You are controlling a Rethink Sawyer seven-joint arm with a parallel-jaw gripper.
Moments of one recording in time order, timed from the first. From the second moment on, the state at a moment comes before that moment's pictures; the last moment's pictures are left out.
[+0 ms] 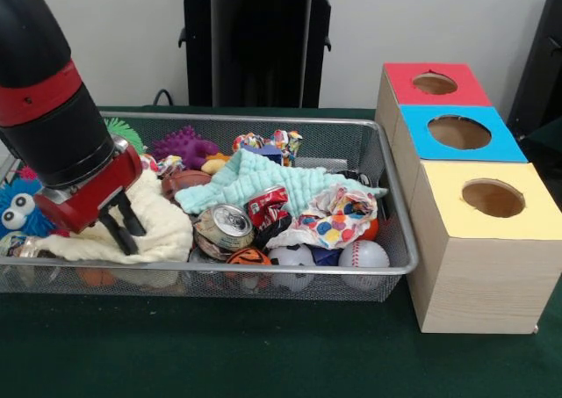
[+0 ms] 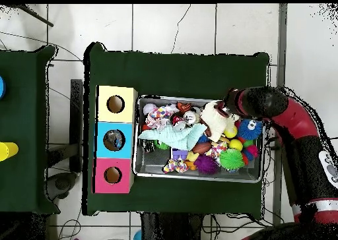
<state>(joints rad) -0.86 -0.31 0.56 1.21 -0.28 0.96 0.40</state>
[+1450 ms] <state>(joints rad) -0.75 0.10 1.30 0.32 -0.94 2.15 0.29</state>
